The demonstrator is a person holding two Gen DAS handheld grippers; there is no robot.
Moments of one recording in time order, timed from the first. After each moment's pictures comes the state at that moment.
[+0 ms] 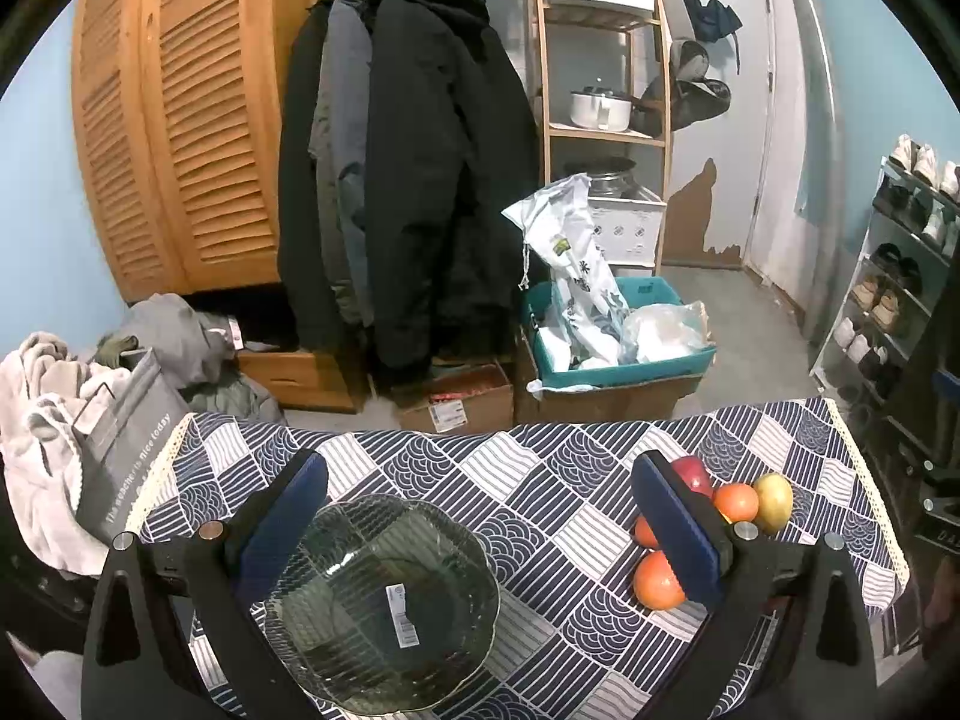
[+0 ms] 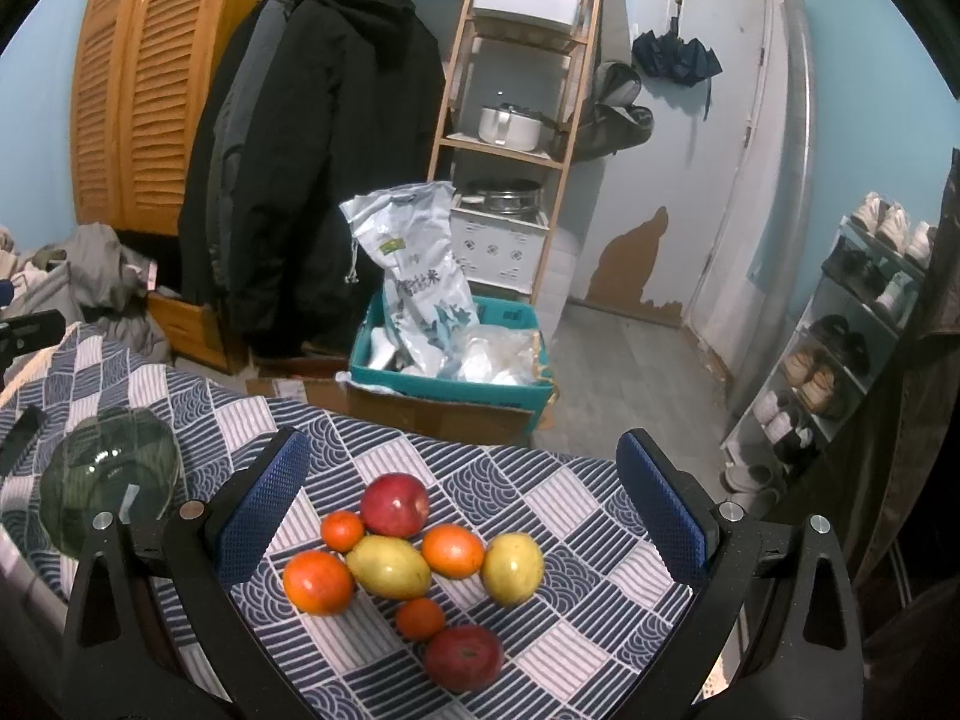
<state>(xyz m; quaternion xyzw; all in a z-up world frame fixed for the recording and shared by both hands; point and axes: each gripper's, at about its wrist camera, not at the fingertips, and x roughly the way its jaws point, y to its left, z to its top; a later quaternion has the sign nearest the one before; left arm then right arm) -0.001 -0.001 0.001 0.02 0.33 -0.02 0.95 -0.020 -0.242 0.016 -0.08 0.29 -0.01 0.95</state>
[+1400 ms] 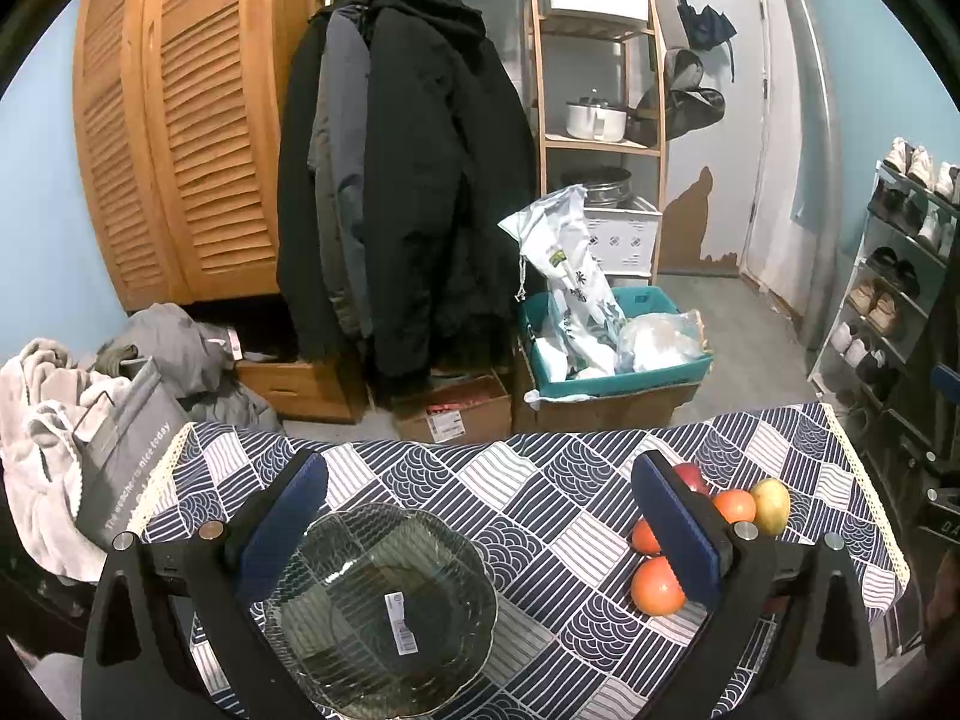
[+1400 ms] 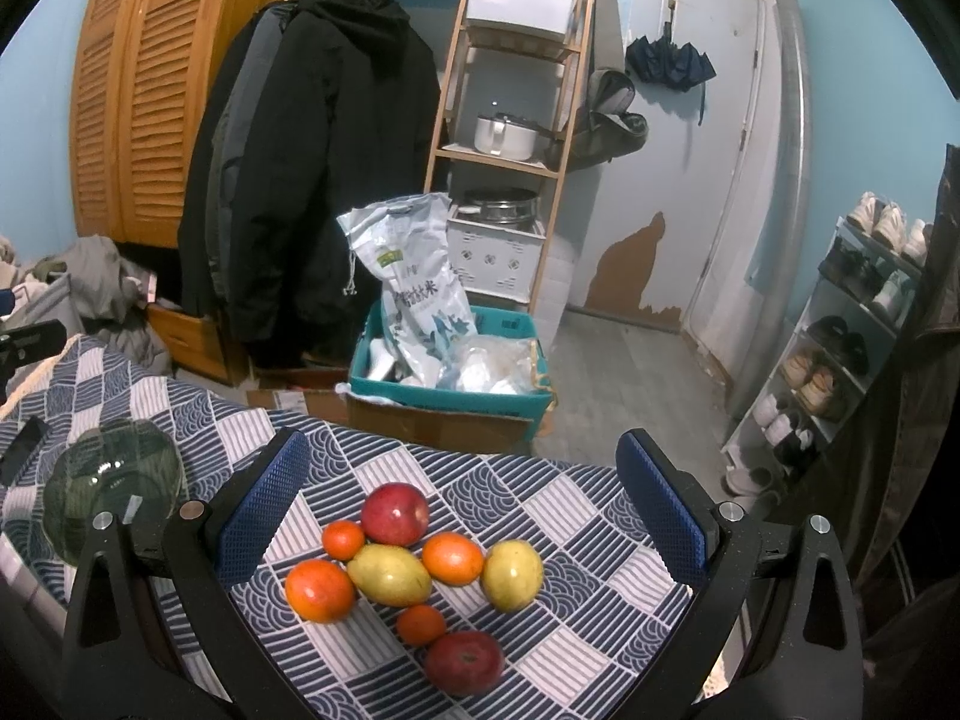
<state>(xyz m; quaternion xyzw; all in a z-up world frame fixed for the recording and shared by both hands) 0.003 -0.001 0.012 0.02 0.32 -0.02 0.95 -0.020 -0.243 0.025 -0.08 0.28 -0.01 0.96</state>
